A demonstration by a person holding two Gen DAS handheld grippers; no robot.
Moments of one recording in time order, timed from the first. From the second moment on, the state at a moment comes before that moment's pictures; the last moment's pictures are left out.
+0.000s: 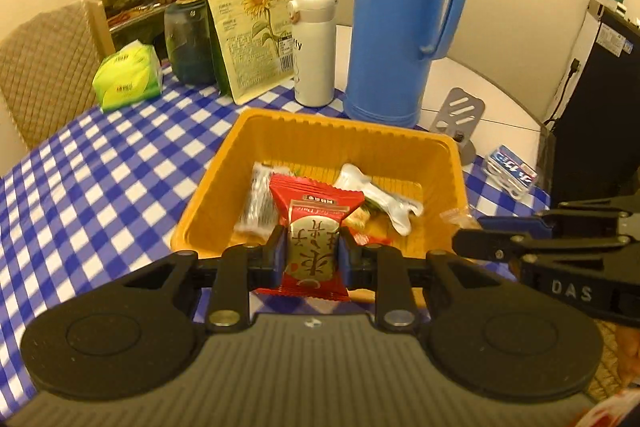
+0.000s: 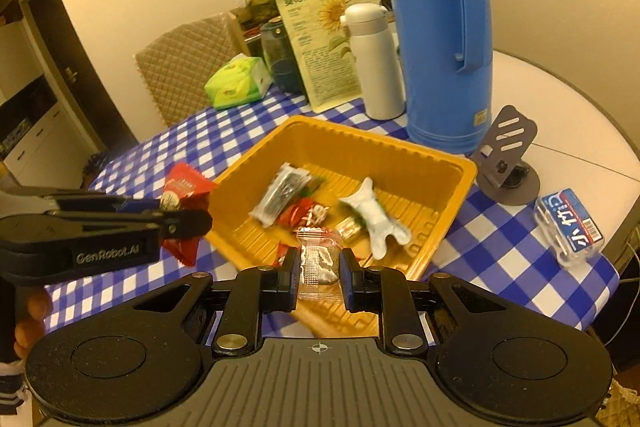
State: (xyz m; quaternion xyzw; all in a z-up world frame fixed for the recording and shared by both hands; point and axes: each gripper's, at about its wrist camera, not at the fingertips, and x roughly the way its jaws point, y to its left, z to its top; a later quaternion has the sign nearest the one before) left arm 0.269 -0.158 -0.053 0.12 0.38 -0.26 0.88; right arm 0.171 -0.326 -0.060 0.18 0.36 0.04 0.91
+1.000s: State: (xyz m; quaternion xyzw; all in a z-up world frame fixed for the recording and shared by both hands) left arm 0.364 -0.184 -0.125 0.16 0.44 -0.26 0.84; right arm 0.217 -0.342 -0.064 0.19 0.36 0.00 0.91
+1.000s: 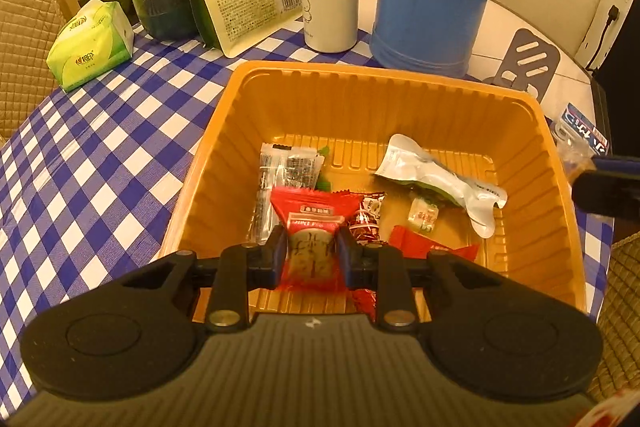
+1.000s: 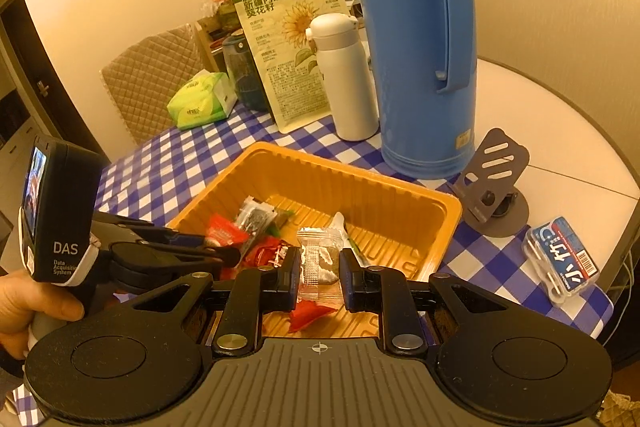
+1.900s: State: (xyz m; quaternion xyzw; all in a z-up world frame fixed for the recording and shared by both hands) left arm 0.323 -0.150 -0.076 0.10 0.42 -0.25 0.87; right arm 0.210 -0.348 -0.081 0.19 0.38 0.00 0.91
